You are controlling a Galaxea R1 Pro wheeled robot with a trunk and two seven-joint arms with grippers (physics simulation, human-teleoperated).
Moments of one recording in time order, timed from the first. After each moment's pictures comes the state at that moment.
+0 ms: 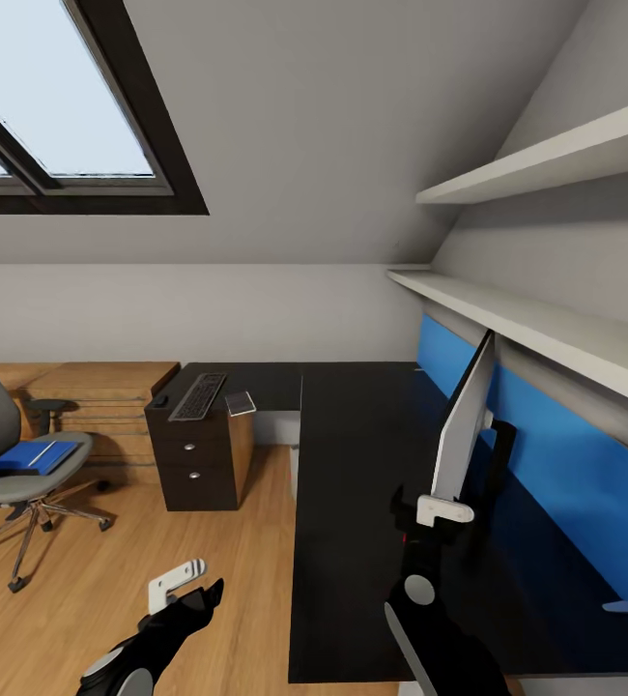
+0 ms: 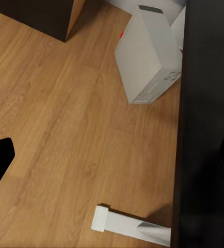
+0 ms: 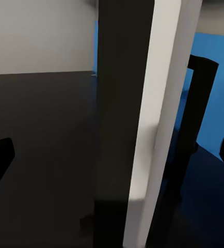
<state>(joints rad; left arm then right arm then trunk) 0.00 0.07 -0.17 -1.52 0.66 0.44 0.40 -0.32 0.08 0.32 -1.13 -0.01 -0.04 -0.73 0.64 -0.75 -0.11</state>
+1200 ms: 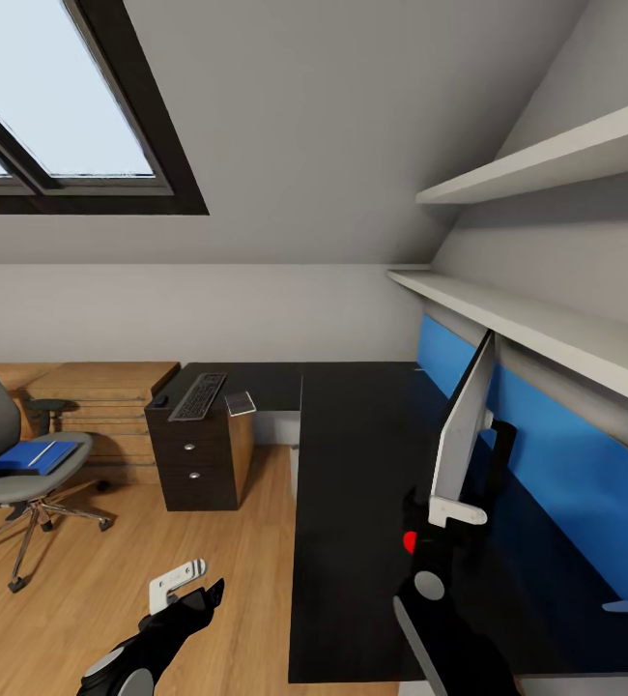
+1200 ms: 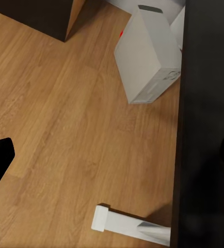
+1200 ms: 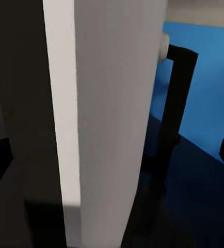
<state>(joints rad) 0.00 0.07 -0.17 -1.52 0.65 0.44 0.40 -0.32 0.08 0.25 -1.13 -0.01 -0.02 -0.73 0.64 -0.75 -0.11</state>
